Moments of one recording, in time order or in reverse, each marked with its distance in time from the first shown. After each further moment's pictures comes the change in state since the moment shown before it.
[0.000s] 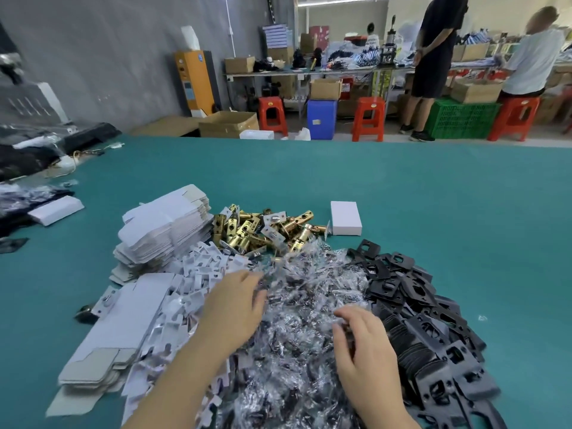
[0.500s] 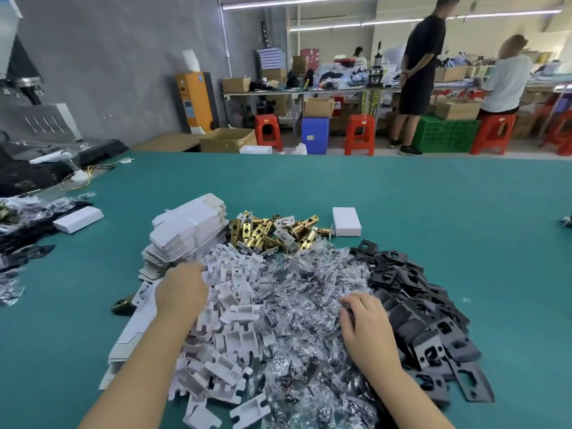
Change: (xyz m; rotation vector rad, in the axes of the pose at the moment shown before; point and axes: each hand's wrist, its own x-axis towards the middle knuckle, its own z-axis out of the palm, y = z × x) left_hand -0.015 -0.097 -0.054 0.122 0.129 -0.407; right_hand -0.001 -0.002 0.008 -0.222 0.021 -0.074
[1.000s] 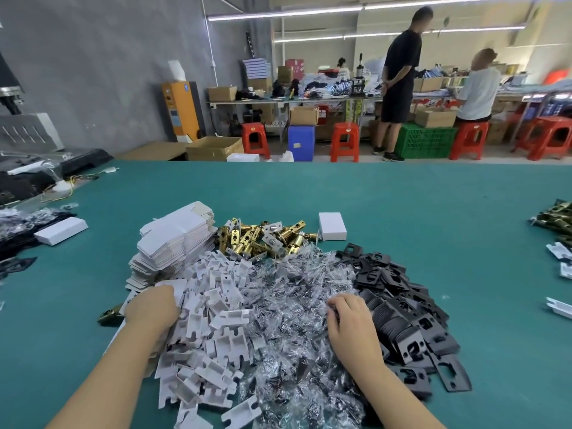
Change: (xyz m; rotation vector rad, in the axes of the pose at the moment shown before) left_hand 0.018 -0.041 0.010 0.240 -0.259 0.016; right_hand 0.002 -0.002 0.004 -0.006 -0.018 0.031
